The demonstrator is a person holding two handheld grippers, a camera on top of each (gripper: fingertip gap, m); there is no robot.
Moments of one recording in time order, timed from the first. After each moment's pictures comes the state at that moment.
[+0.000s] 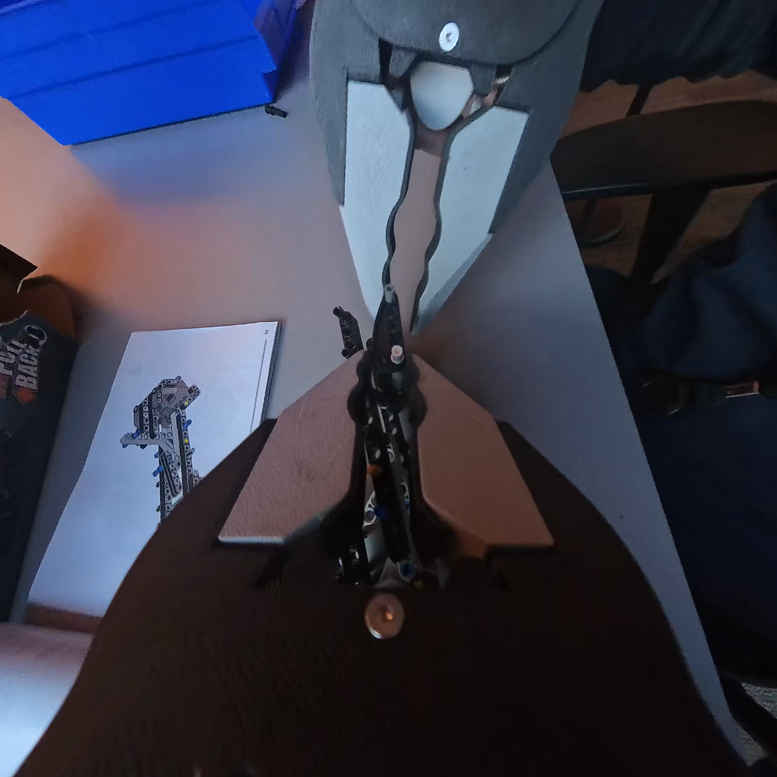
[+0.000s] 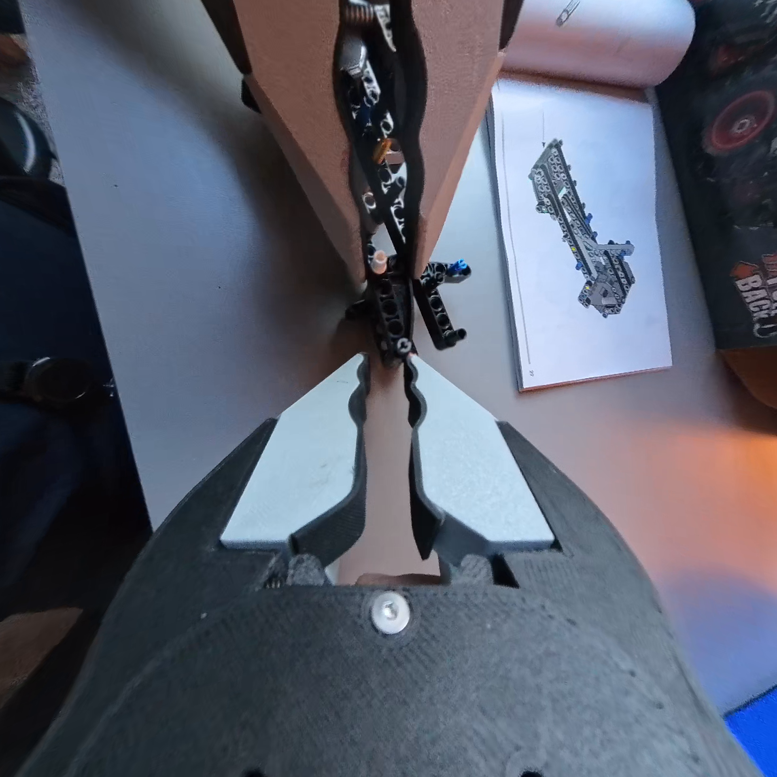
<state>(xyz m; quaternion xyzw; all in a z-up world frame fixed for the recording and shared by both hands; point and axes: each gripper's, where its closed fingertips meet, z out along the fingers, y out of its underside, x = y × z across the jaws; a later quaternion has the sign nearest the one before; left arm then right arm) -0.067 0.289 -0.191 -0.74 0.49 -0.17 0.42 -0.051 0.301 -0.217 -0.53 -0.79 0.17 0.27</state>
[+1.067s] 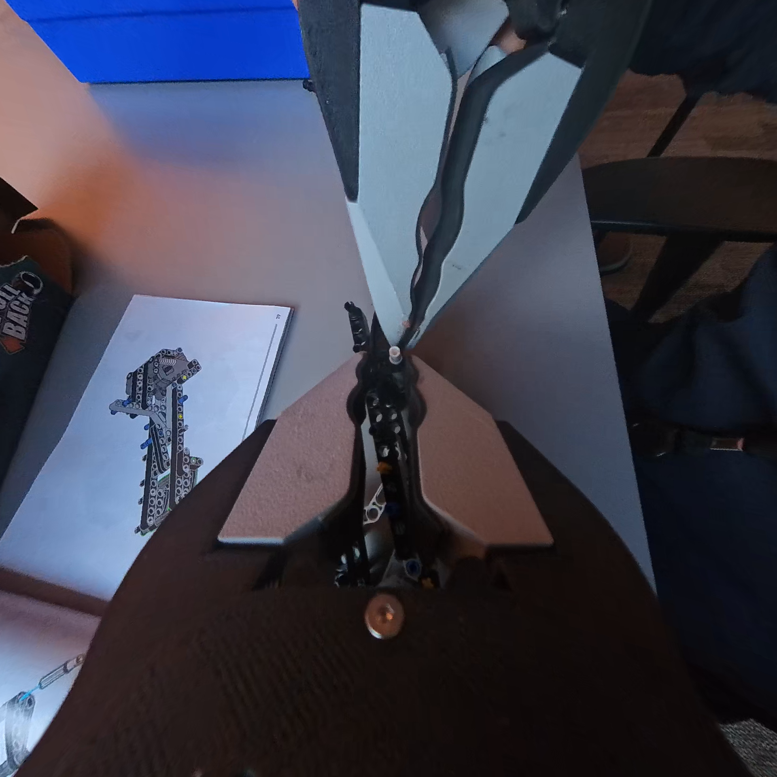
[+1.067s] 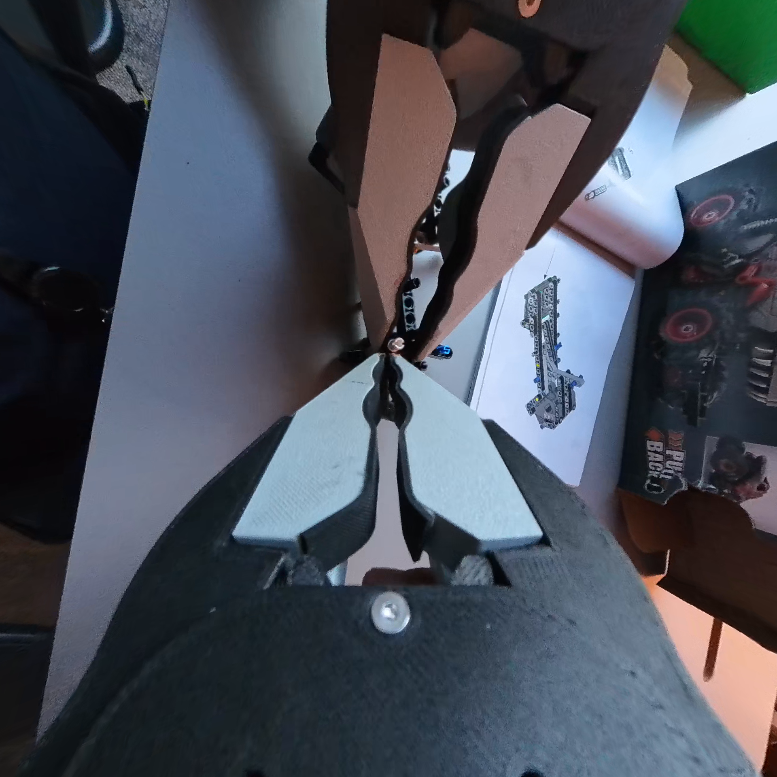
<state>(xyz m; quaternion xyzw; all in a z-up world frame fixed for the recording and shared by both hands) -0.069 0.299 -0.191 -0.78 0.43 -0.18 0.41 -0.072 0.292 -0.189 -0.35 -0.88 0.16 0.26</state>
